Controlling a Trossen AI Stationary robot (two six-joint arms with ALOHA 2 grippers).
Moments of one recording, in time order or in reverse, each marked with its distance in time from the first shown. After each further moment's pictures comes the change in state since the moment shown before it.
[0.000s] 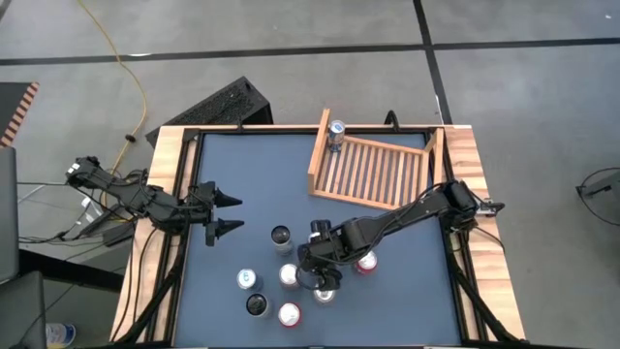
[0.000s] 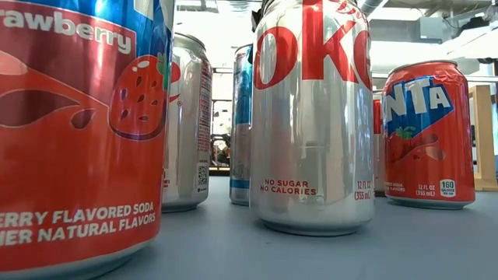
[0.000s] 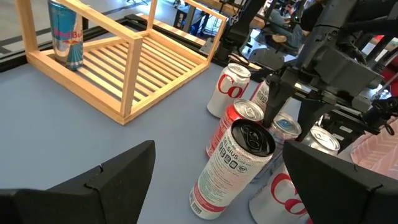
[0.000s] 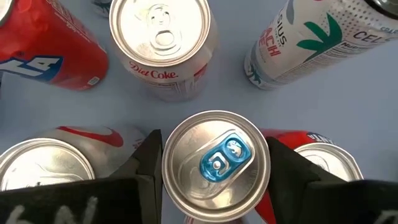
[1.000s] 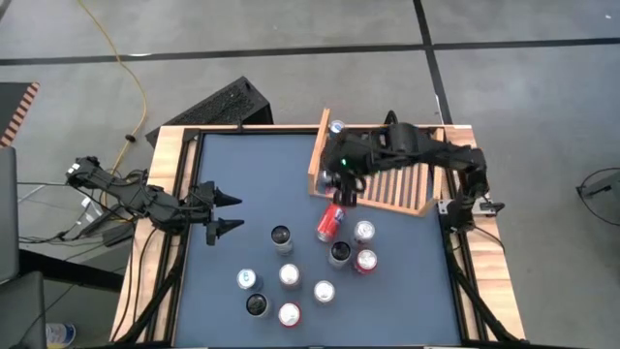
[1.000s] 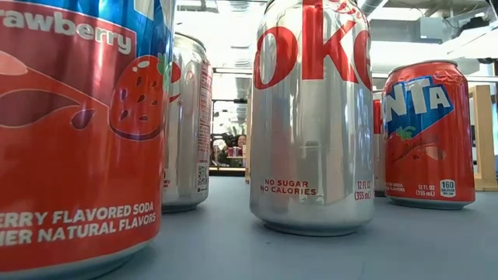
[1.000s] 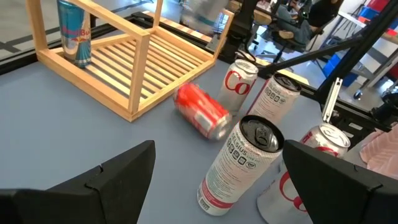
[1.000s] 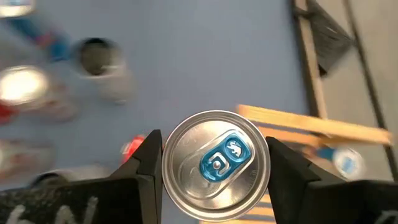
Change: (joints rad) left arm 0.000 0.000 0.000 -0.029 -0.019 0.000; right arm -0.329 -0.156 0.509 -0.527 0.112 -0.168
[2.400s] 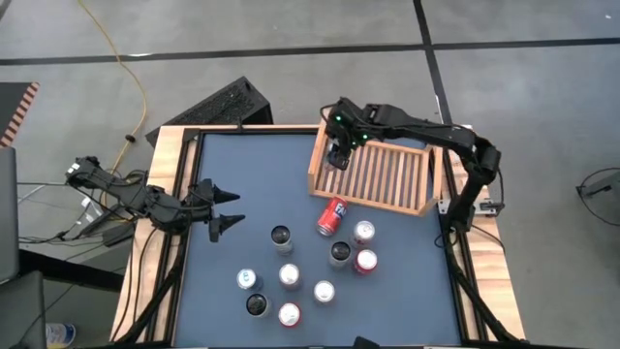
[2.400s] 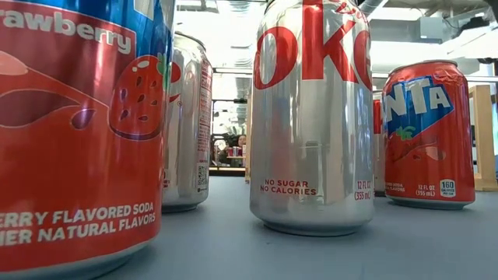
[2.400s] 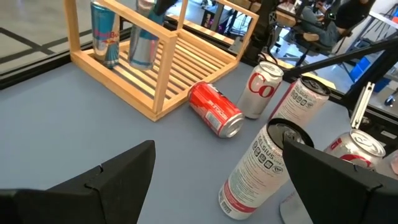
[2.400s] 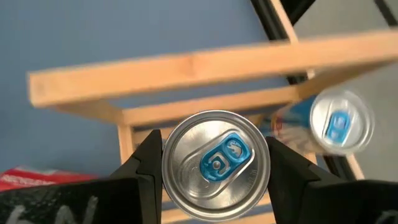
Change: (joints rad) left arm 0.000 0.008 0.000 -0.033 -0.084 -0.011; right arm -0.459 -0.096 -0.693 0.572 -0.215 -0.088
